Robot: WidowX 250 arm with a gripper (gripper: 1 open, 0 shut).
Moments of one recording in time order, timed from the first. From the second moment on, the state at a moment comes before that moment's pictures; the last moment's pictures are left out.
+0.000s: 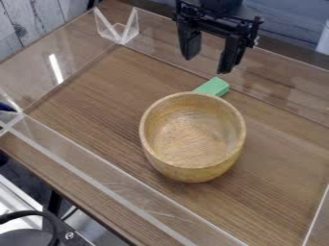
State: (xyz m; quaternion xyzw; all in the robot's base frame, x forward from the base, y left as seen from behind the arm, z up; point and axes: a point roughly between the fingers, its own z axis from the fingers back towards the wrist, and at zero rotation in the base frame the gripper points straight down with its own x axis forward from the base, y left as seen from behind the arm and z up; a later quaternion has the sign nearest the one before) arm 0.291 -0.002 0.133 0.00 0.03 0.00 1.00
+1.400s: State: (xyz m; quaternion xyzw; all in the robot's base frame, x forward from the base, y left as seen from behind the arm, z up) arm 0.343 -0.011 0.053 -0.01 0.01 -0.04 1.00
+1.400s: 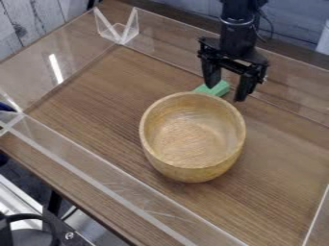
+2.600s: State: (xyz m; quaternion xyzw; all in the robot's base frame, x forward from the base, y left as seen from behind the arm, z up) arm 0.351 -0.011 0.035 0.01 0.02 -0.05 1.00
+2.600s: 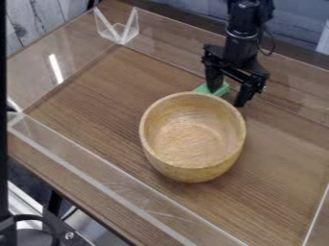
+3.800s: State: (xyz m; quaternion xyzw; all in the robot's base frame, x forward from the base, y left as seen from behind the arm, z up) arm 0.352 -0.009 0.025 -0.01 0.01 -0.05 1.00
